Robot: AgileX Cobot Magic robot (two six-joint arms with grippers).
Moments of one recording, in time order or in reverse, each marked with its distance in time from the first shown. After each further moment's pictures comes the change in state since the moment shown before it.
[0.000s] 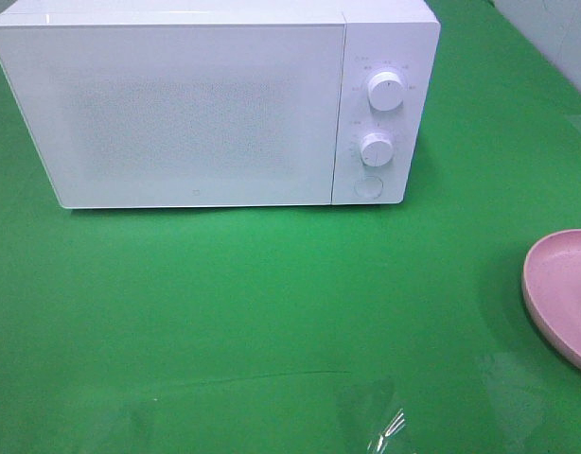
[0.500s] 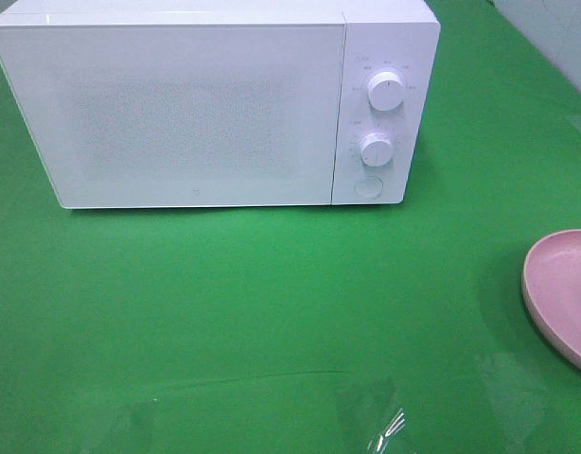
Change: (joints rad) left arm 0.000 0.000 0.000 0.000 0.000 0.000; right arm 0.000 0.000 0.000 0.000 0.000 0.000
